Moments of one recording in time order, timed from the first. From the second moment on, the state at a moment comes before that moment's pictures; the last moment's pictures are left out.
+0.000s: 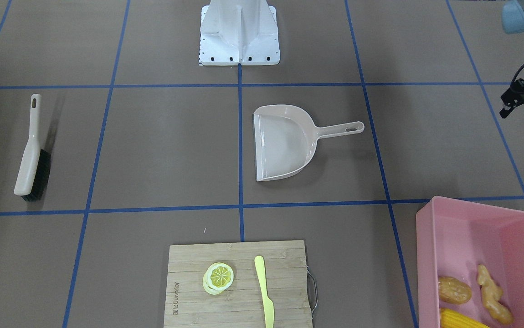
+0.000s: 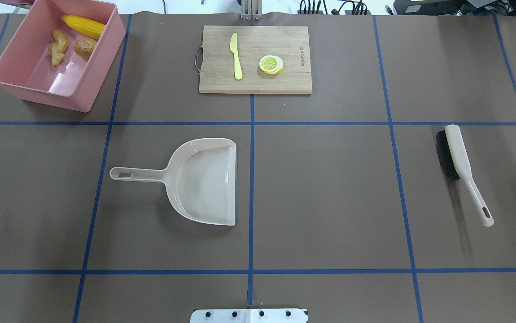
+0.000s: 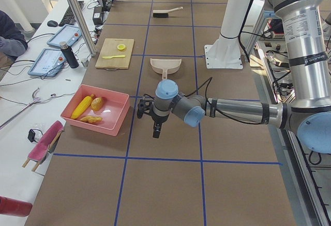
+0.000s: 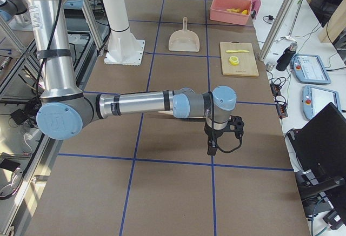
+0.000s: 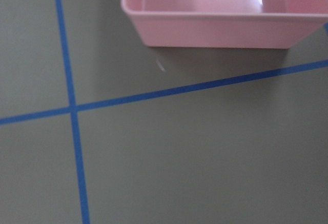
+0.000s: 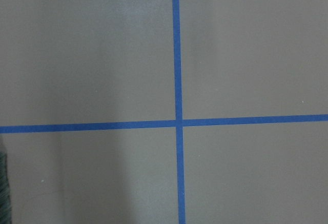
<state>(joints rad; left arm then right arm) -1.28 -1.31 -1.82 -2.06 -2.25 -0.54 1.51 -1.45 1.57 -1.63 2.29 0.13</state>
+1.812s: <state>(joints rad) -1.46 -1.55 -1.54 -1.76 -2.26 -0.13 1.50 -1.45 1.56 -1.63 2.32 0.13</state>
